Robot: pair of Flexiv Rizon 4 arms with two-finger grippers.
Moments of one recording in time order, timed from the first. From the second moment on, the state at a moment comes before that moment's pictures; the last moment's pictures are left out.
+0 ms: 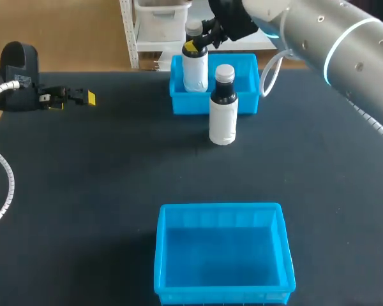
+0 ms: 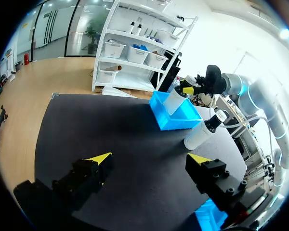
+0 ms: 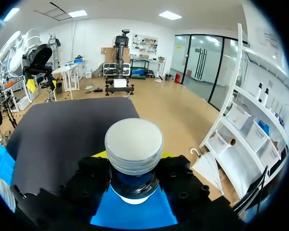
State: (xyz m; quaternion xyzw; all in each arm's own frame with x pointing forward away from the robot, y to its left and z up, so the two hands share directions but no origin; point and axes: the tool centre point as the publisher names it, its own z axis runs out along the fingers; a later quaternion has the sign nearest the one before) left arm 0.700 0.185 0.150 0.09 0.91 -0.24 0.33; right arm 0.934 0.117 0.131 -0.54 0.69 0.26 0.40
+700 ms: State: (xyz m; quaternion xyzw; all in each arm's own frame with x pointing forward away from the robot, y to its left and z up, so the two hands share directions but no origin) left arm 0.700 0.185 0.150 0.09 0.91 -0.24 0.33; right arm 0.943 0.117 0.120 -0.53 0.71 0.24 0.41
